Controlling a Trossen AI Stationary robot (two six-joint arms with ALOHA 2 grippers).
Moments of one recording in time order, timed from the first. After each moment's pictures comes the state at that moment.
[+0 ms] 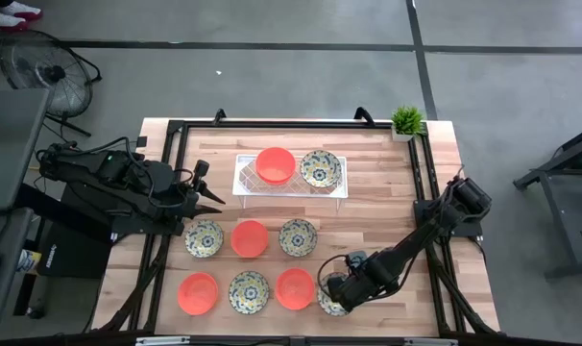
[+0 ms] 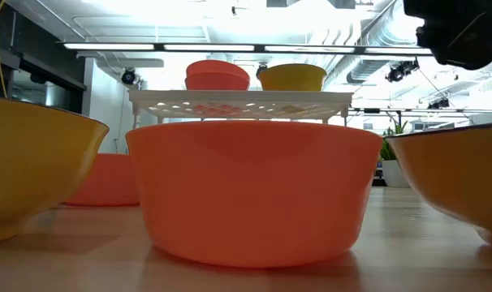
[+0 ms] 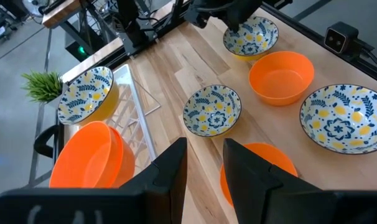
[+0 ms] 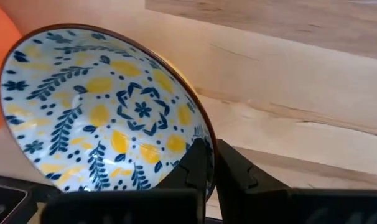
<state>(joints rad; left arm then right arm) -0.29 0.79 1.06 -0.79 -0.14 0.40 0.66 1.84 1.30 -0.87 -0.10 2.06</state>
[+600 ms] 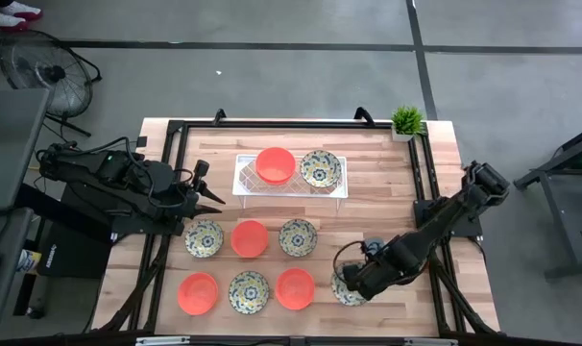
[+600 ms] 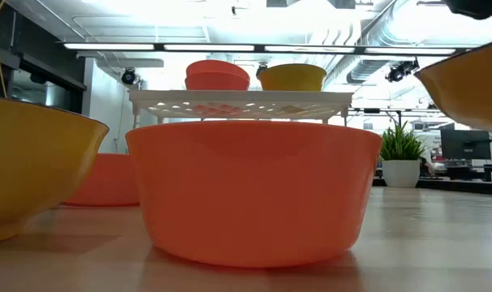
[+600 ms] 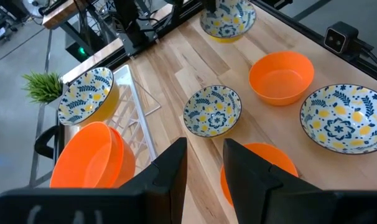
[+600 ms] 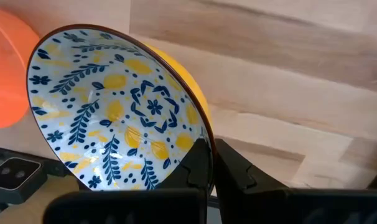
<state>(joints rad) -0.29 0.79 1.06 -0.79 -0.14 0.40 0.66 1.62 1.29 -1.06 -0.07 2.04</state>
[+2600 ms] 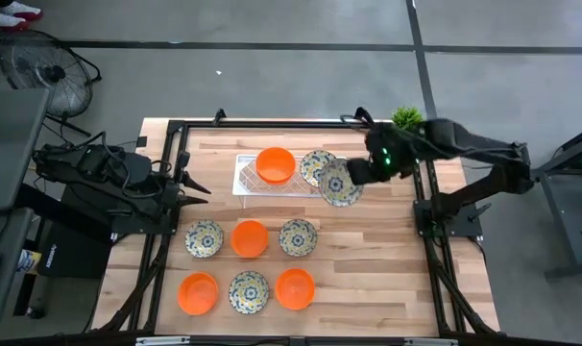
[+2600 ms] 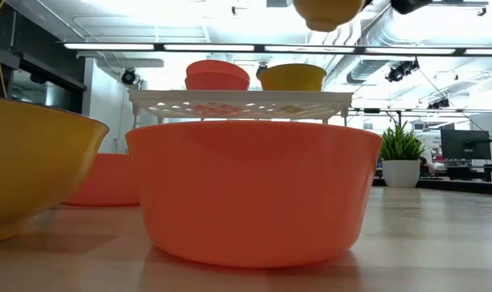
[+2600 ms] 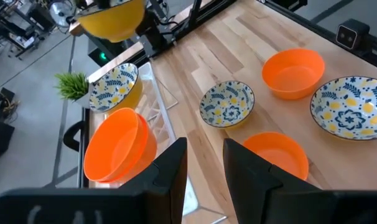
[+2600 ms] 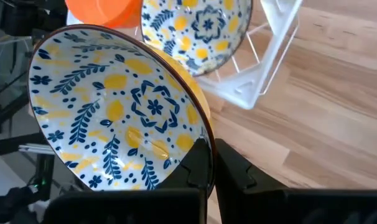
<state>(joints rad) -0.29 0.65 1.06 -0.87 -0.20 0.42 -0.10 1.32 1.60 -1.28 -0.07 1.19</state>
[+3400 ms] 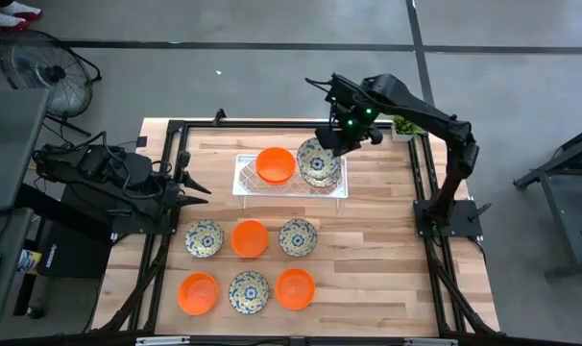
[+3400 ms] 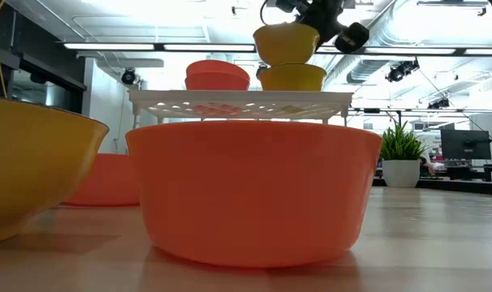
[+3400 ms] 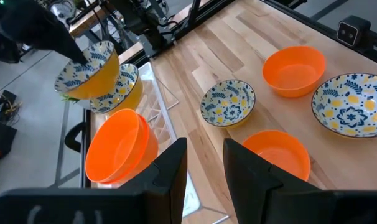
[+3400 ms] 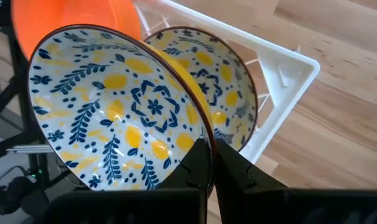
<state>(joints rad) -0.29 0.65 1.06 -0.87 -0.20 0.44 -0.47 1.78 2.00 -1.51 -0.38 0.81</state>
